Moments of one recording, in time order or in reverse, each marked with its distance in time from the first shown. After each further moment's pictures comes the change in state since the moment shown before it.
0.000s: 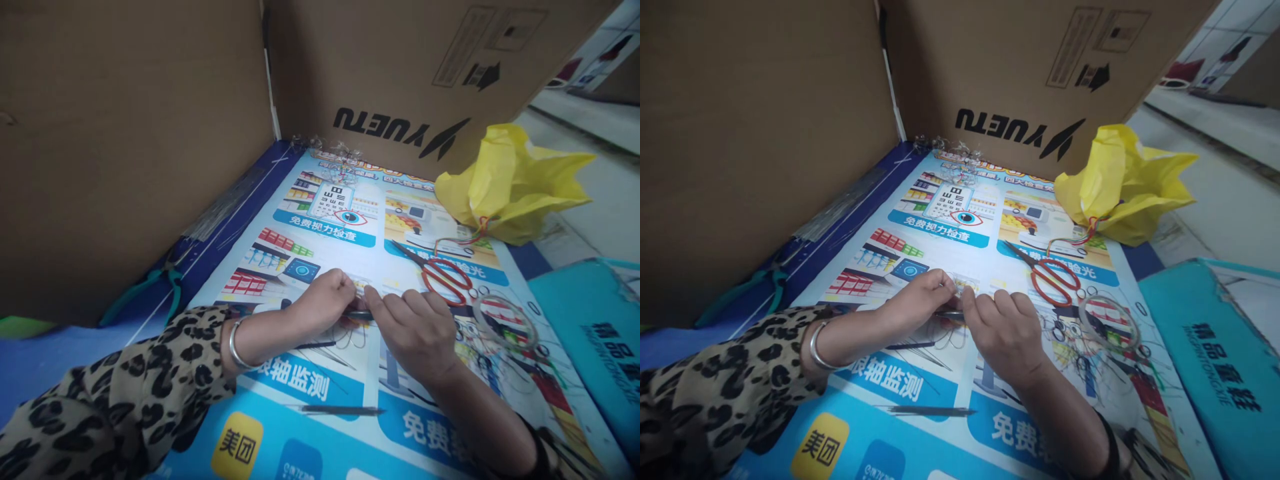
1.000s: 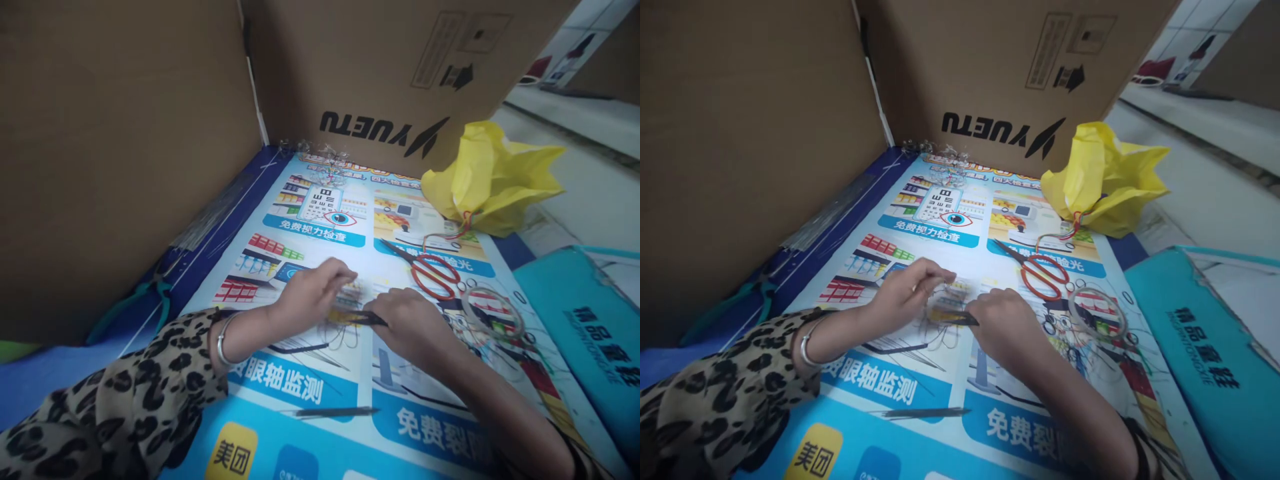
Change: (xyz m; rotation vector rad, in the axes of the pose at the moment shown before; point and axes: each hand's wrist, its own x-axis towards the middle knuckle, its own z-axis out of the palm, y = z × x) left_hand -0.002 0.013 -0.022 0.862 0.096 0.773; right_hand 0.003 0.017 -0.004 0.499 -0.750 0.270
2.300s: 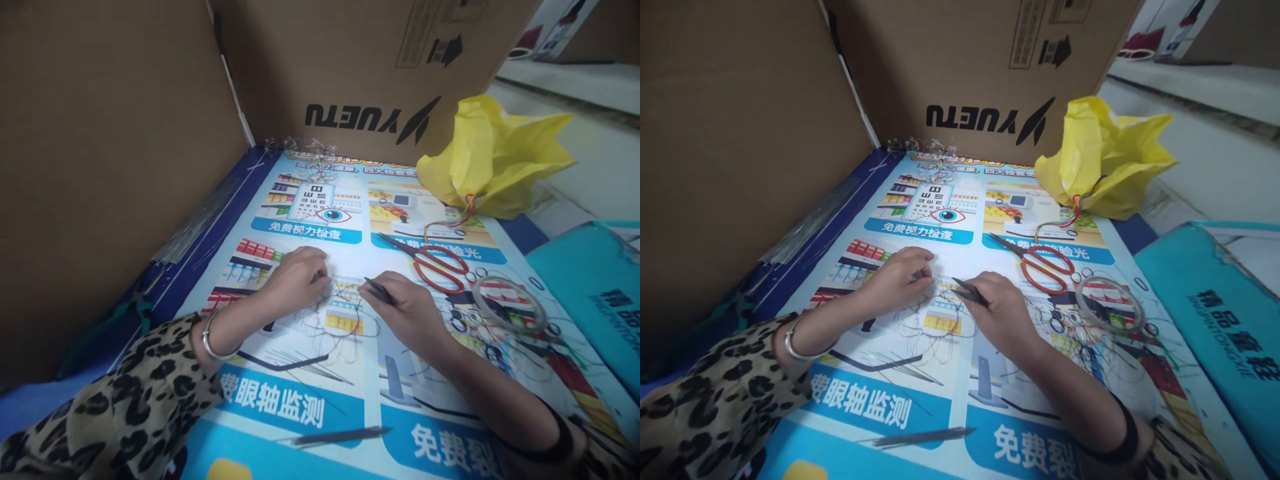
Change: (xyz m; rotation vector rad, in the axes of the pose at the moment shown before) left_hand 0.026 -0.043 -0.002 0.337 -0.237 -0.006; right_hand 0.015 0.014 0.035 0.598 0.491 0.069
